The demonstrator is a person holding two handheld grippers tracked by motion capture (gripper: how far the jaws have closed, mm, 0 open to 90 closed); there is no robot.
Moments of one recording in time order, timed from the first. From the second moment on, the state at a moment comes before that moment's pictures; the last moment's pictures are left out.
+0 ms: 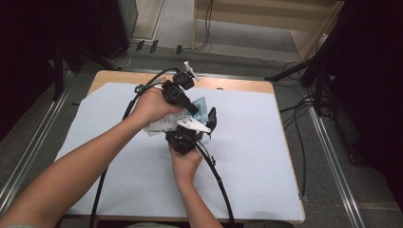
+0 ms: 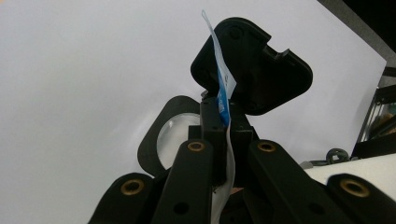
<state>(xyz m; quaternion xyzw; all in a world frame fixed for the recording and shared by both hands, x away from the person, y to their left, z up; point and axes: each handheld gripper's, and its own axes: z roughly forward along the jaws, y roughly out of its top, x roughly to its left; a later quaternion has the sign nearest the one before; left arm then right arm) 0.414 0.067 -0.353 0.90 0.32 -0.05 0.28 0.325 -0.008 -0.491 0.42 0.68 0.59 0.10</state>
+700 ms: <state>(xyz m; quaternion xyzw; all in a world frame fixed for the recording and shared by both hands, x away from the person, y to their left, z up) 0.414 0.073 -0.353 0.90 0.33 -0.06 0.29 0.323 -0.004 -0.492 0.42 0.69 0.58 0.12</state>
